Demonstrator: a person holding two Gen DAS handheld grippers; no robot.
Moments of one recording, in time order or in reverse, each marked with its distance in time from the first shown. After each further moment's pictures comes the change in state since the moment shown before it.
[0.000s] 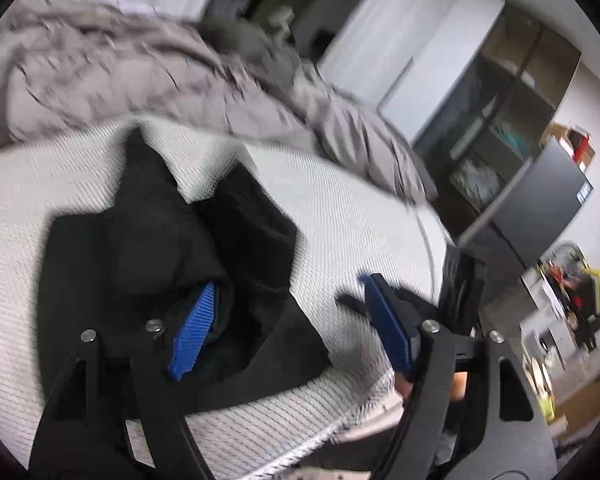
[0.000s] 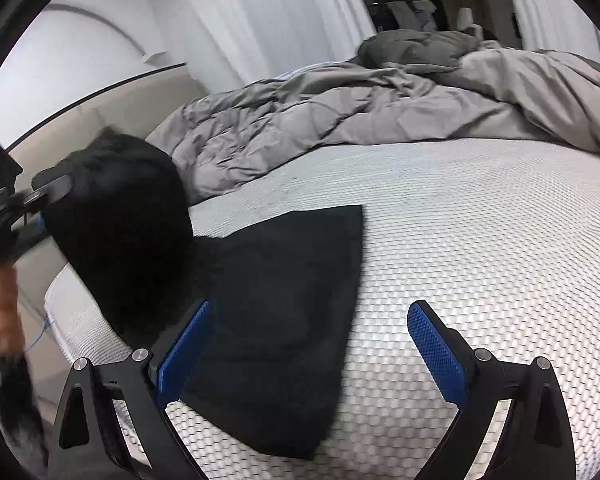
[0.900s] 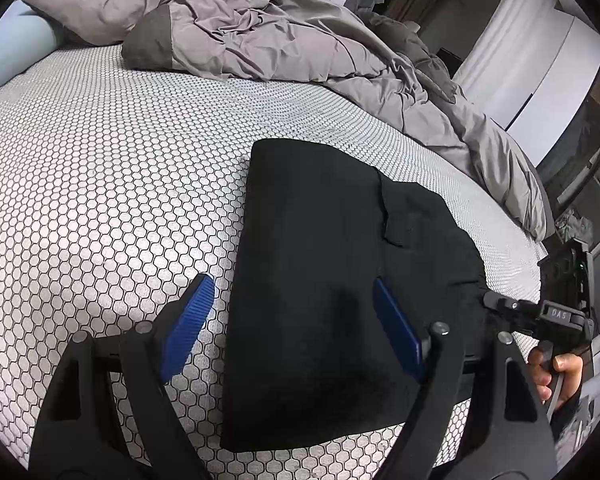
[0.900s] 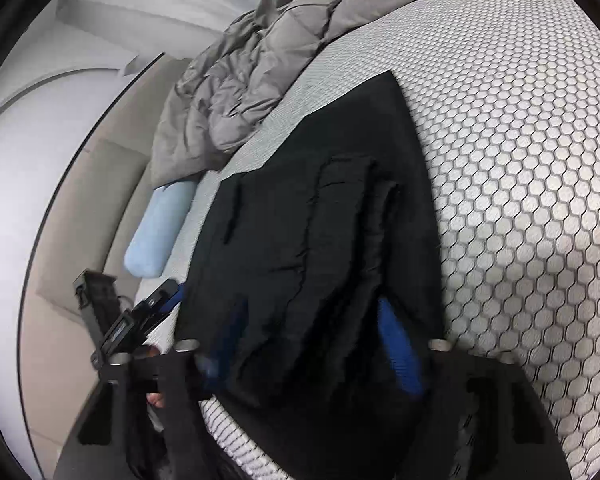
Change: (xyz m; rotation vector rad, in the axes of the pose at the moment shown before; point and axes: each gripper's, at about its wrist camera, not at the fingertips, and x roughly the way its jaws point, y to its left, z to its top) left arm -0.005 0.199 -0.055 -0.231 -0.089 0.366; right arm 0.093 -0.011 -0.014 0.317 0.322 0.314
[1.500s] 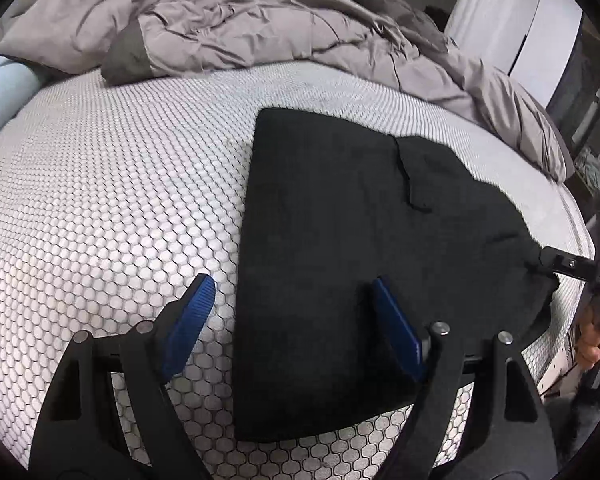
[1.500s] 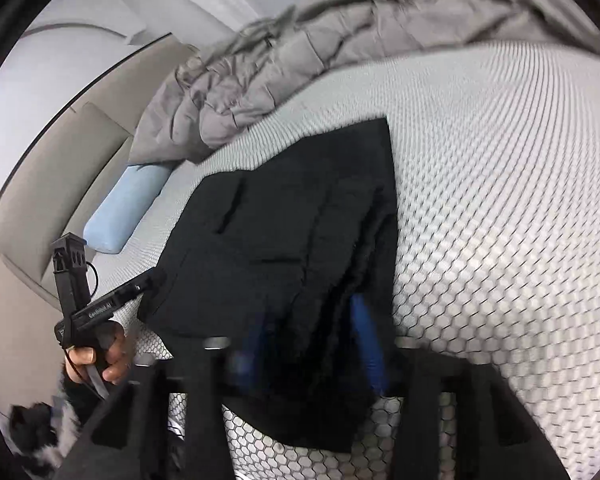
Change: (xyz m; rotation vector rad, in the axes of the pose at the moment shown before) left arm 0.006 -0.023 -0.016 0.184 0.087 0.082; right arm -0.030 0.031 -0.013 -0.184 -0.068 -0.165
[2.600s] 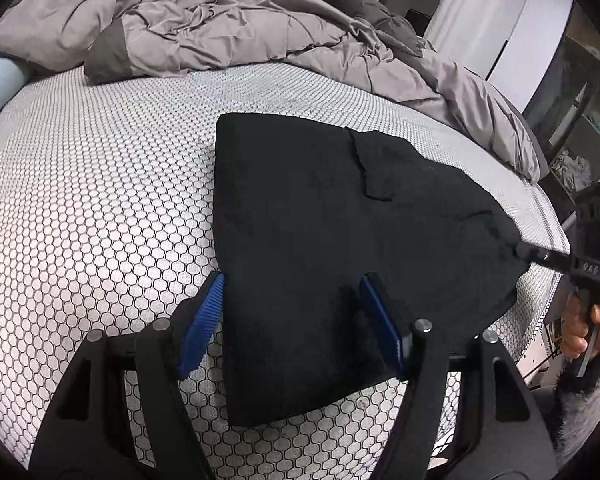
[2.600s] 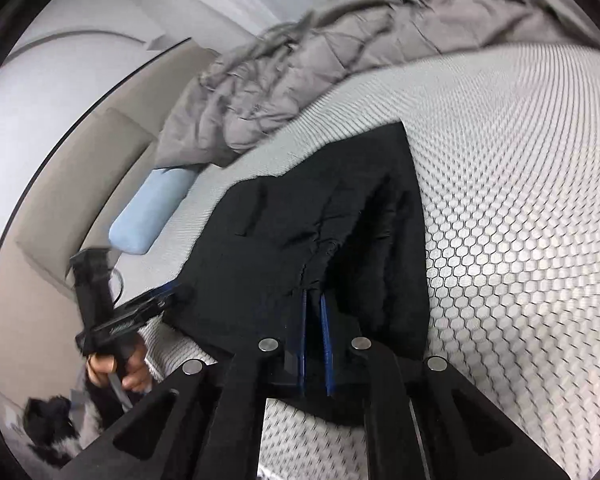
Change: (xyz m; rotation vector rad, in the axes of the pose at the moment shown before) left arm -0.026 -0.015 -0.011 0.021 -0.026 -0.075; right arm -0.023 -0.003 0.000 -0.029 -0.010 0.088
